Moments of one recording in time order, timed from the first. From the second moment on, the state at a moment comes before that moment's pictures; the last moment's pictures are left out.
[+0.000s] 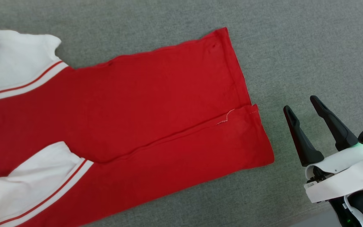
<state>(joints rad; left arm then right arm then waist) -1.40 0.85 -1.11 0.85 -1.04 -0.08 0.58 -0.18 -0.27 0.18 -0.25 0.42 0.13 0.05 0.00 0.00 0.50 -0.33</state>
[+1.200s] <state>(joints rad) -1.47 0.64 -1.10 0.96 -1.12 -0.12 0.58 -0.92 -0.34 0.39 0.31 0.67 0.13 0.61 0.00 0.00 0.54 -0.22</state>
